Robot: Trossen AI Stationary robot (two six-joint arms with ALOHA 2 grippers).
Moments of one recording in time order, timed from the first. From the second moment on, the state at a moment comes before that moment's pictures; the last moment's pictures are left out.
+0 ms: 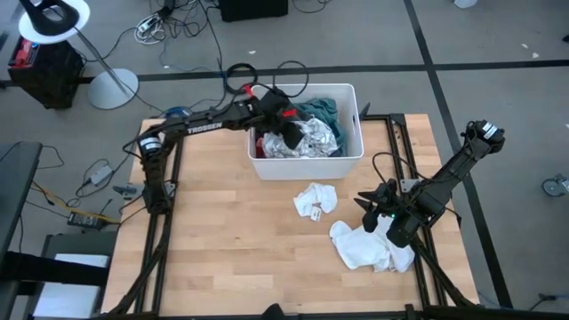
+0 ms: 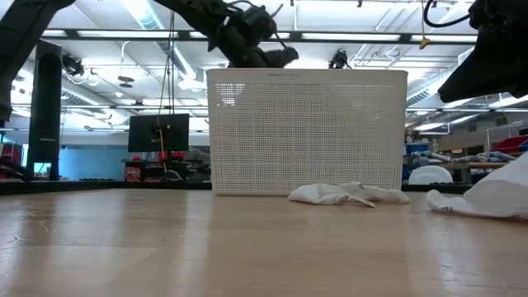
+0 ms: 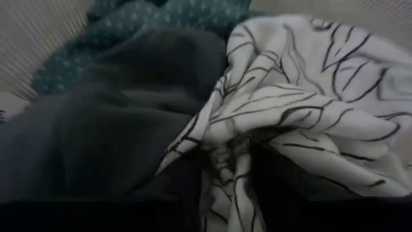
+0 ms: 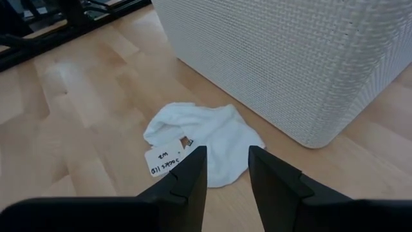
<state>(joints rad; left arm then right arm) 0.45 1.88 1.63 -0.48 0.07 -0.24 0.79 0.99 0.58 -0.76 1.03 1.35</state>
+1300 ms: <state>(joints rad) -0.06 1.41 1.37 -0.81 -0.11 -0.06 0.78 1.00 0.65 -0.75 0.95 1.32</state>
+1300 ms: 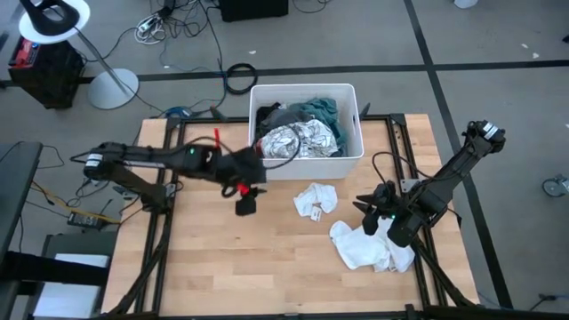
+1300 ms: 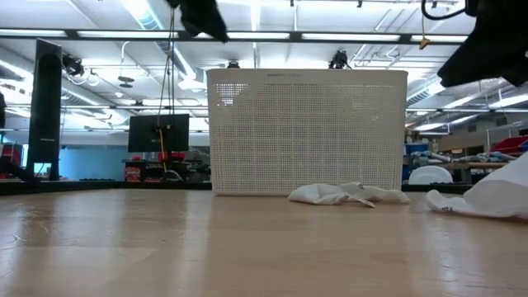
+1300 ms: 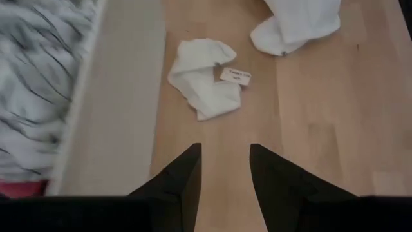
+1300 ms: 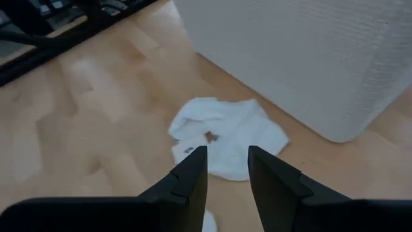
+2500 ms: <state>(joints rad) -0.15 0.86 0.63 -0.33 -0.13 -0.30 0.33 1.65 1.08 -0.68 0.52 1.00</state>
